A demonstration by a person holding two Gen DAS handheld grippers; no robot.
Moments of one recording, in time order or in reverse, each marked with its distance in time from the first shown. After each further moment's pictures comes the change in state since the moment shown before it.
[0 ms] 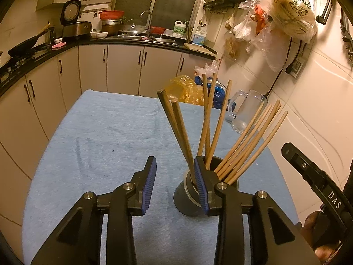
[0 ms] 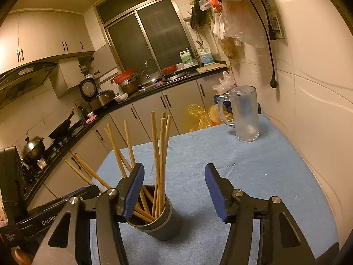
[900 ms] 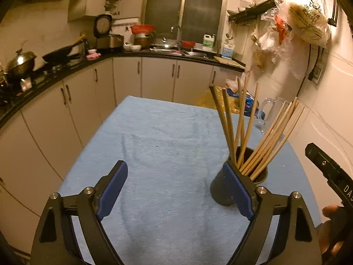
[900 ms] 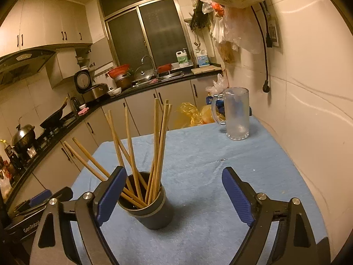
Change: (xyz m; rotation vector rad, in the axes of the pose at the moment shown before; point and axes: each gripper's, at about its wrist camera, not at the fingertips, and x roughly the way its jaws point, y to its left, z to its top) left arm -0.052 0.012 -0.038 -0.024 -0.112 0.241; right arm -0.020 0.018 -0.015 -0.079 -0.004 -0.091
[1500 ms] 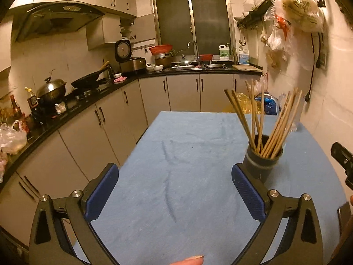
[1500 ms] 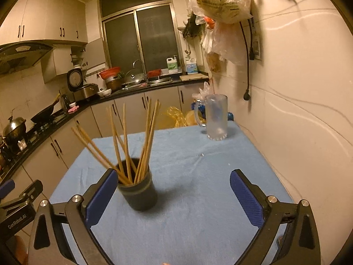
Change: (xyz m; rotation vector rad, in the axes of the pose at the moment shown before) left arm -0.076 -0.002 -0.036 0.111 -0.100 0.222; right arm -0.065 0.000 -0.029 -0.044 -0.037 -0.106
